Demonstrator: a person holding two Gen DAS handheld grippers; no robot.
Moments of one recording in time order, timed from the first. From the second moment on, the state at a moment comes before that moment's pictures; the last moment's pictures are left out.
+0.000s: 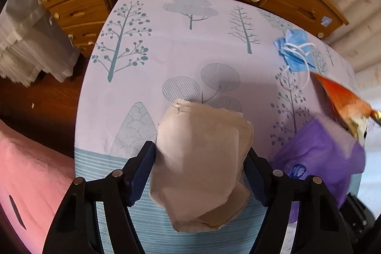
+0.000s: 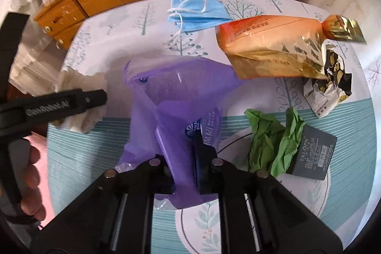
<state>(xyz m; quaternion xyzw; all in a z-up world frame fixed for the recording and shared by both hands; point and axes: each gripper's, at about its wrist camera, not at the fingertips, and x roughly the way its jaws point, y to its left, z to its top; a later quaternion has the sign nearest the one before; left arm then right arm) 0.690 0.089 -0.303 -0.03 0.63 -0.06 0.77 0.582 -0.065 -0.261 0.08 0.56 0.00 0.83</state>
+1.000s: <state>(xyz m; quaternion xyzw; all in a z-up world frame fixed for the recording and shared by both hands) 0.250 0.040 -0.100 -0.07 0.54 -0.08 0.84 0.203 -0.154 -0.096 0.11 0.45 0.12 0.88</state>
